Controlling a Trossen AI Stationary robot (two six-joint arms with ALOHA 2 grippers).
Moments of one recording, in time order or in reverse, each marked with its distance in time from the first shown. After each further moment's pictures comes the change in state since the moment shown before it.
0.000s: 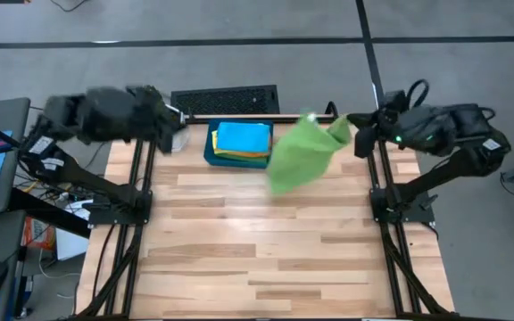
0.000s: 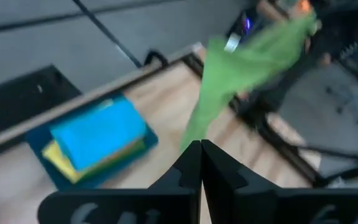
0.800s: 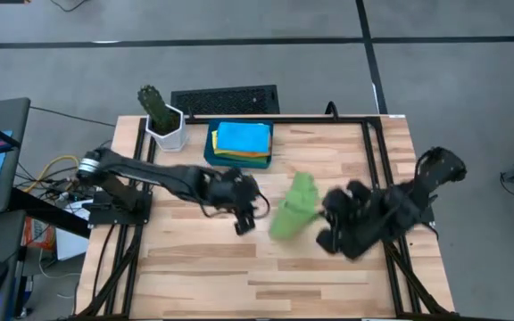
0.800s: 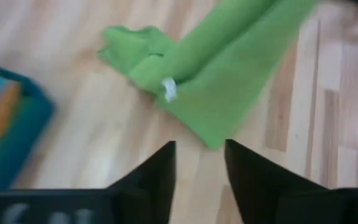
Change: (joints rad) left arm -0.233 0.393 -0.440 0.515 0.107 0.272; right arm 0.497 0.390 -0.049 -0.225 -0.180 0.502
